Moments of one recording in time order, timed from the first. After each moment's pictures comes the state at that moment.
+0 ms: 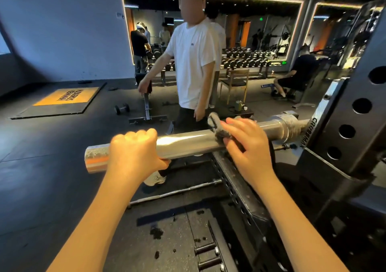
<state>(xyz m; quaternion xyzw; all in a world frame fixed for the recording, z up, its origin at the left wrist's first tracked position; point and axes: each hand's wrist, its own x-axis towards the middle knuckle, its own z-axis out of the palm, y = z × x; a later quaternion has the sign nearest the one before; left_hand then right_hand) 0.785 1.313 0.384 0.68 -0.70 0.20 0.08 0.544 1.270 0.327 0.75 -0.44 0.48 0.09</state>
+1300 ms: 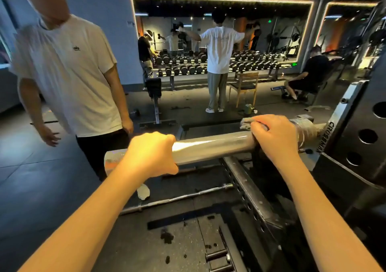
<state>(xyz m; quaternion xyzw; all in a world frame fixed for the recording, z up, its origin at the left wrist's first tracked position) 0.793 1.294 0.396 0.64 -0.75 0.12 0.01 0.521 1.238 0.361 0.67 -0.58 0.46 0.06</state>
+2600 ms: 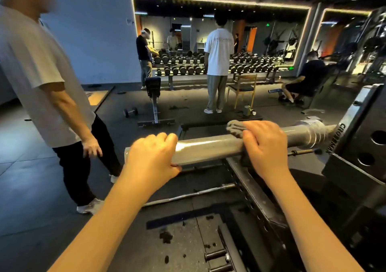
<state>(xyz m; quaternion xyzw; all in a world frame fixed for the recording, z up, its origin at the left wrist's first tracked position) 0.834 1.311 0.366 0.57 -0.77 0.25 0.16 0.578 1.261 0.341 0.70 -0.52 0.47 0.13</state>
